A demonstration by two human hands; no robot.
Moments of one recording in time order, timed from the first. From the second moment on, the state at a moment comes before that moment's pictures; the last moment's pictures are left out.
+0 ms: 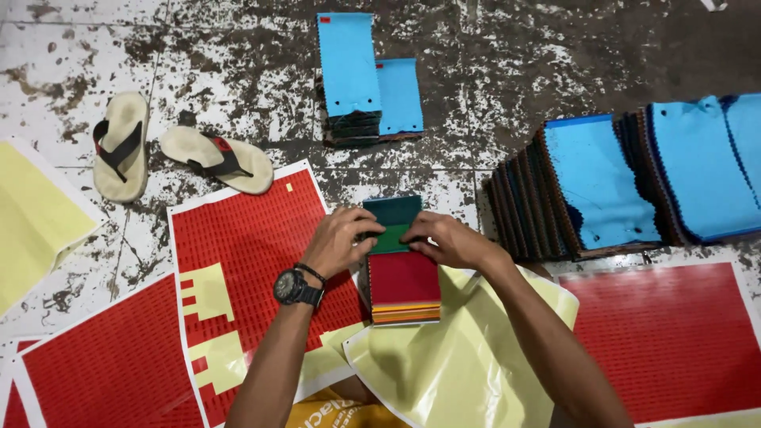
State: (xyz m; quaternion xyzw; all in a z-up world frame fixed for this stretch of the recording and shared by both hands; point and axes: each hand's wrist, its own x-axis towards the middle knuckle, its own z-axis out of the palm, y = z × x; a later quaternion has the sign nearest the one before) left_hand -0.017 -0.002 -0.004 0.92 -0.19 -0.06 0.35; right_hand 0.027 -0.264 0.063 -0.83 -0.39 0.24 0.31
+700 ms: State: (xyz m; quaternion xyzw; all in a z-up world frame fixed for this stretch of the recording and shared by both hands) left_hand -0.037 0.008 -0.008 0.90 -0.11 -0.01 0.42; right_hand 0.027 -0.284 0.038 -0.87 -0.42 0.07 0.26
